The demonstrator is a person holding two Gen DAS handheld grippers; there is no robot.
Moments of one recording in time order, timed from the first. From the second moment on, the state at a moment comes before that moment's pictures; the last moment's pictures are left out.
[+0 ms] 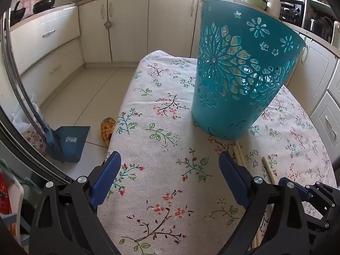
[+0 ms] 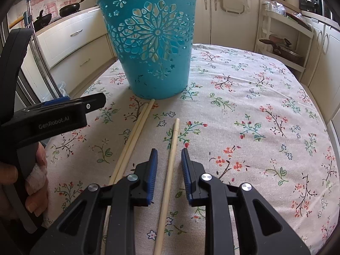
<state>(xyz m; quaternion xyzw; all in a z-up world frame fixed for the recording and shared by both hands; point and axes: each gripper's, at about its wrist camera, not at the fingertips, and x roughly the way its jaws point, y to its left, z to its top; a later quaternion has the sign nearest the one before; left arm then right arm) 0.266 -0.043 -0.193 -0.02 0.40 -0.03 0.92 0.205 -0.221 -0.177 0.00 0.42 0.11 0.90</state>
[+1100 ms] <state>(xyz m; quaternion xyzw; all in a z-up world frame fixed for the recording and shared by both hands) 0.273 -0.046 -0.199 -0.03 0.42 -0.04 0.91 0.199 -0.230 -0.166 0.03 0.41 0.11 0.90</state>
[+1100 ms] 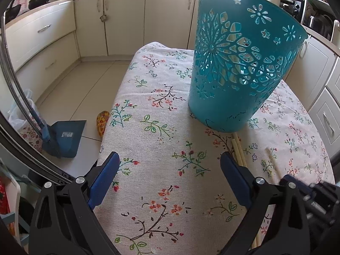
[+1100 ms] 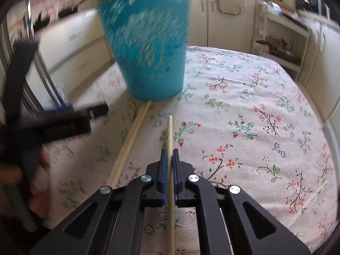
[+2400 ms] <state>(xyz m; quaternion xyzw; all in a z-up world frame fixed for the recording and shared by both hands) 0.273 -0.047 -0.200 -0.03 0.42 -0.06 0.90 0.306 -0.217 -0.024 0.14 0.19 0.14 0.96</state>
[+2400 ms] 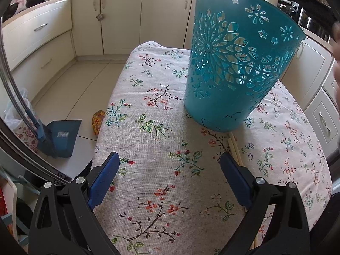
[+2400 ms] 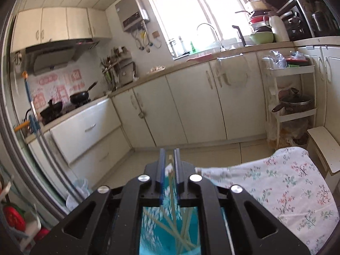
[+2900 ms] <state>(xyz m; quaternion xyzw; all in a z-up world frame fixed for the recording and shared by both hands) 0.274 -0.047 -0.201 -0.03 0.42 -0.05 0.91 0.202 -0.238 -0.108 0.11 0.30 0.12 0.94</state>
